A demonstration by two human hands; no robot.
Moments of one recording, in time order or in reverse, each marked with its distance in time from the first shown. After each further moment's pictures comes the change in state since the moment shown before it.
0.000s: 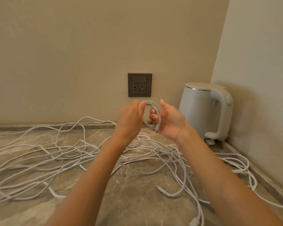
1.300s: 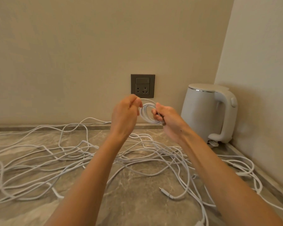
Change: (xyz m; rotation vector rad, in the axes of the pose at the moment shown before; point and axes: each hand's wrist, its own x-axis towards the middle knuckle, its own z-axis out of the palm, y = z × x) left_hand 0.006 -0.006 -0.016 -0.151 0.167 -0.047; right_hand 0.003 0.009 -0.001 -0.655 0.095 -0.375
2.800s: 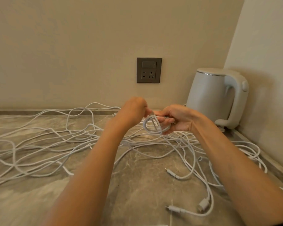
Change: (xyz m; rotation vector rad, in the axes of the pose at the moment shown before) left_hand 0.002 -0.020 0.002 0.508 -0.498 0.002; right_hand 0.000 0.009 -0.014 0.028 -0.473 0.603
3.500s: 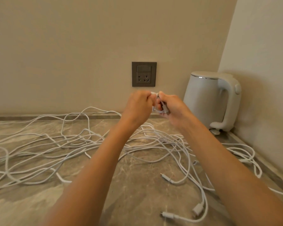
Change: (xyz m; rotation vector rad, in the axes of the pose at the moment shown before) left_hand -0.001 0.029 -0.001 -0.282 0.311 0.111; right_hand 0.007 -0.015 0.012 0.184 0.573 -0.463
